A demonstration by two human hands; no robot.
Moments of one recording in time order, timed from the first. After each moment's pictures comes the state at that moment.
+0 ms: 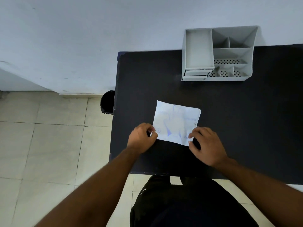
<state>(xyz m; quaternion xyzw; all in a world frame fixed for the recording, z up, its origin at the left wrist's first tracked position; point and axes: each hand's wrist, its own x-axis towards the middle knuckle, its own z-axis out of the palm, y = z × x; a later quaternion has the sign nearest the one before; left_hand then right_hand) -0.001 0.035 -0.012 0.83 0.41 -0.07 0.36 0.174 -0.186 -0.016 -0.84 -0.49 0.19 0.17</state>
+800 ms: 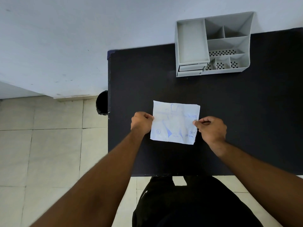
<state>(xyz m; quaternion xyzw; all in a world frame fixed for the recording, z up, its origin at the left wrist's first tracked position) 0.068 0.069 -0.027 0.66 0.60 -0.12 0.44 0.201 -0.148 -0.027 -0.89 0.02 0.28 0.35</state>
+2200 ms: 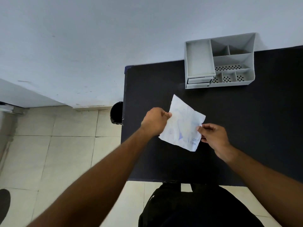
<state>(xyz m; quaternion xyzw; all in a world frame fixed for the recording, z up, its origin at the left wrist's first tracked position) 0.084 0.059 0.086 0.77 0.46 -0.13 0.43 0.192 -0.135 0.004 -0.76 0.05 0.40 0.51</state>
